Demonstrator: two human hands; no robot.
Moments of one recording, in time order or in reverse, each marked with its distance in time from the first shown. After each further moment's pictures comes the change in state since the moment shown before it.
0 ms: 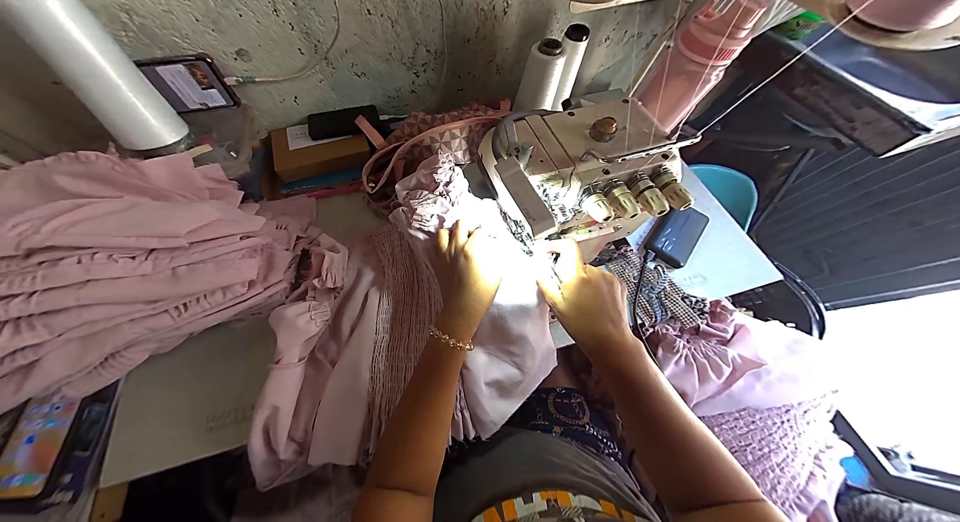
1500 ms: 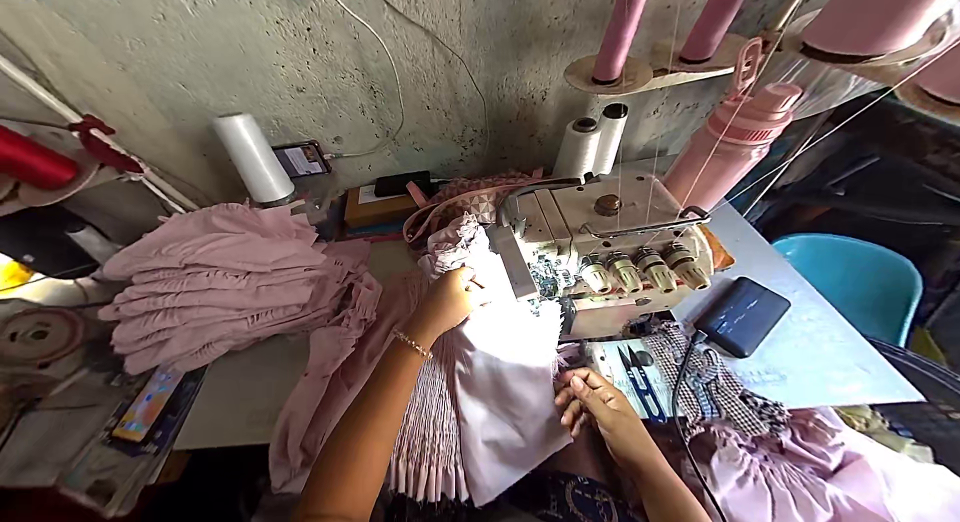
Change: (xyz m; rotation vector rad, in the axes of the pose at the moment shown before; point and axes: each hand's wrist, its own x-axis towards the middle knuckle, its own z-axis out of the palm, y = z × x) left_hand 0.052 -0.005 -0.055 -0.396 -0.562 -0.480; right_hand -0.051 0.090 0.057 1.438 -0.509 0.298
